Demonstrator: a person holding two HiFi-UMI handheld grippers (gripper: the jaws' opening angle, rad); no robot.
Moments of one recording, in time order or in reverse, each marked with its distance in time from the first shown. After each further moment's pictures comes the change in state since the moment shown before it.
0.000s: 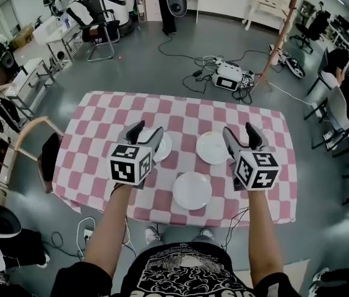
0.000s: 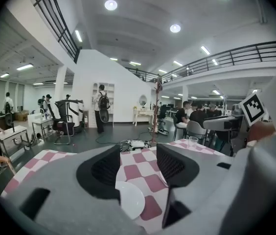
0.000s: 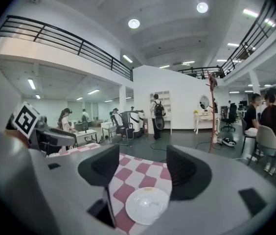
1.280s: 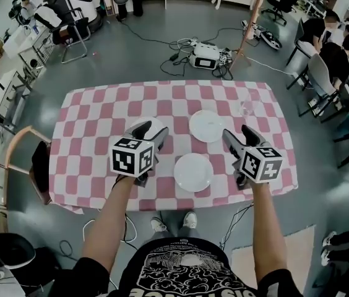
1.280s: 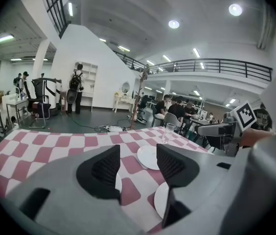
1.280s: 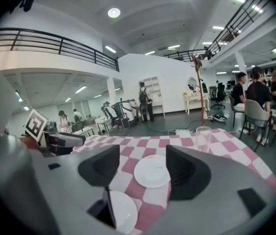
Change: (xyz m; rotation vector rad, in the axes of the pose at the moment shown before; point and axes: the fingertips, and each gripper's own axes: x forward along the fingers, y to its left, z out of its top) left arm 0.016 -0.037 -0.061 -0.052 0.152 -0.294; right arm -0.049 0.006 -0.079 0.182 0.153 -0.080
